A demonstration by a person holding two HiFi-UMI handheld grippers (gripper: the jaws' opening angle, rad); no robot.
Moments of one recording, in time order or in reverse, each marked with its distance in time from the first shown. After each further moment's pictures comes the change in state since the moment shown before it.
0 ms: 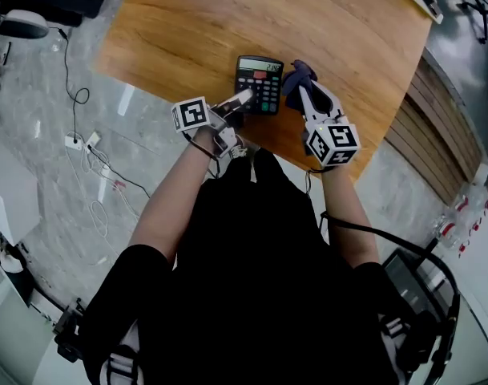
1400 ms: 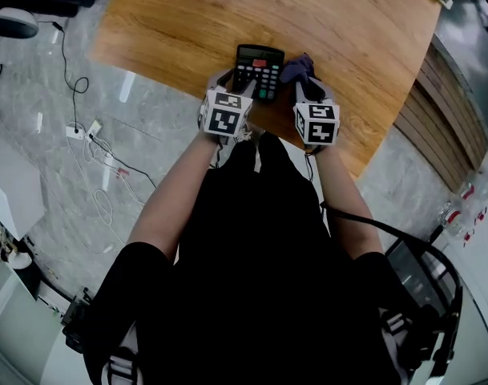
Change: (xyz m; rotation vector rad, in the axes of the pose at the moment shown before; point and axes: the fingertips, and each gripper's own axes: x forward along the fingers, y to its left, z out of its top) left arm -0.009 0.043 -0.002 1.014 0.268 0.760; right arm 0.015 -0.017 -0.108 -0.081 0.402 -0.198
